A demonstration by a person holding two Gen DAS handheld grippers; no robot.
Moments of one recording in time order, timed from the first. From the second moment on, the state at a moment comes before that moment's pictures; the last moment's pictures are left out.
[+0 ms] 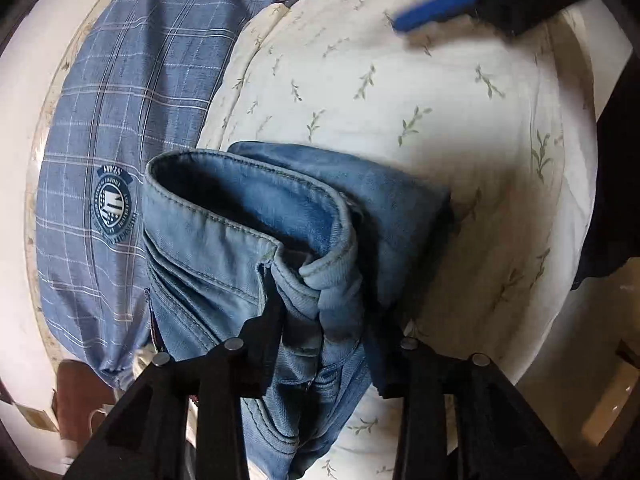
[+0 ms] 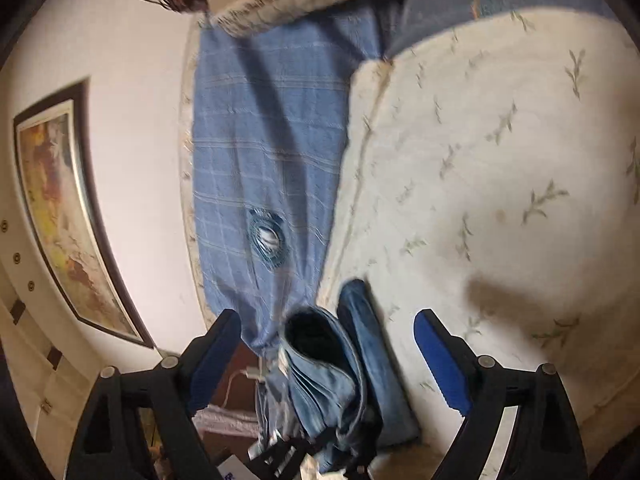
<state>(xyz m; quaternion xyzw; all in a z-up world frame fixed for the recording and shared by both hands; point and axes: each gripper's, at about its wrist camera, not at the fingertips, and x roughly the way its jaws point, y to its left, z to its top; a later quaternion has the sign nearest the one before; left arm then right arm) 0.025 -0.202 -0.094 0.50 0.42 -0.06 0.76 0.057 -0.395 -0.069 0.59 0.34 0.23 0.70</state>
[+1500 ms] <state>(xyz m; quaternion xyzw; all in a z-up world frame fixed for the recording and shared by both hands) 0.031 0.006 -0.065 0.03 0.39 0.06 0.92 0.102 -0.214 0.068 0.25 0.46 0.37 0.77</state>
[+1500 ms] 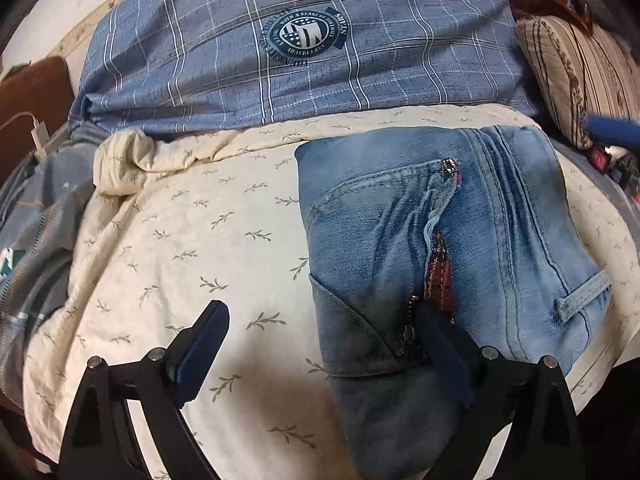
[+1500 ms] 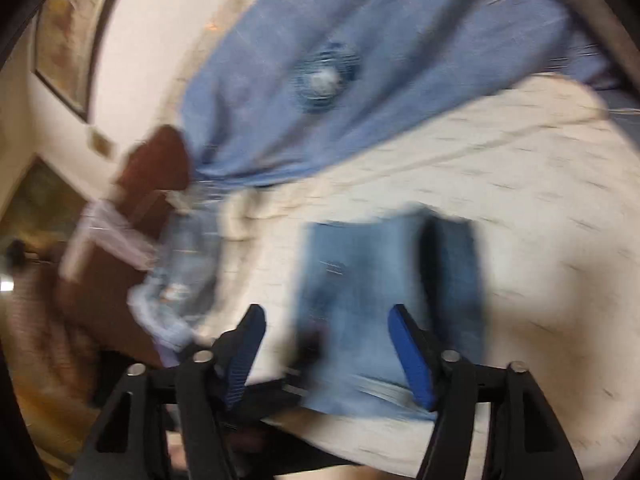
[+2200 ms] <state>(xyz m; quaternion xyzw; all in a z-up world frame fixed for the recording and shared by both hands) 0.037 0.043 -0.068 -0.05 0.40 0.03 0.92 0.150 -0.157 0.057 0.27 0.51 0.38 0.72</state>
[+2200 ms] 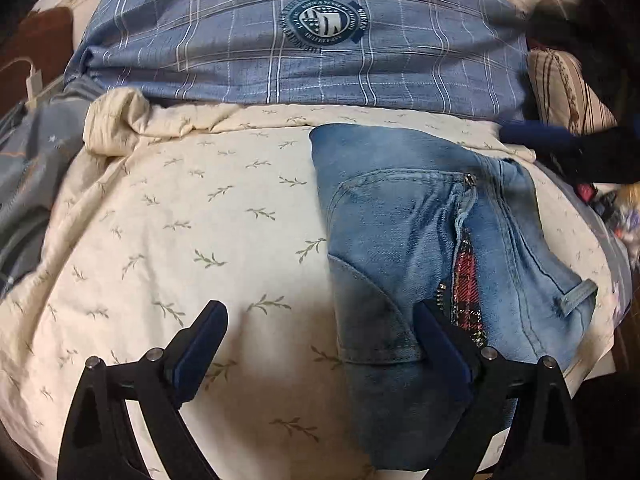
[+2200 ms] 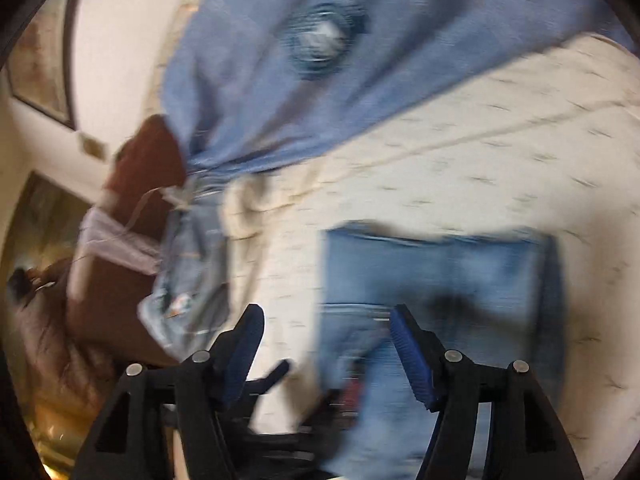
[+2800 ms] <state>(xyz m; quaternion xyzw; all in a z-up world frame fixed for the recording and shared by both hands) 0.075 0.095 -0.091 -0.32 0.46 -0.10 0.82 0.175 -0.170 -0.020 0.21 0.57 0.29 0.74</state>
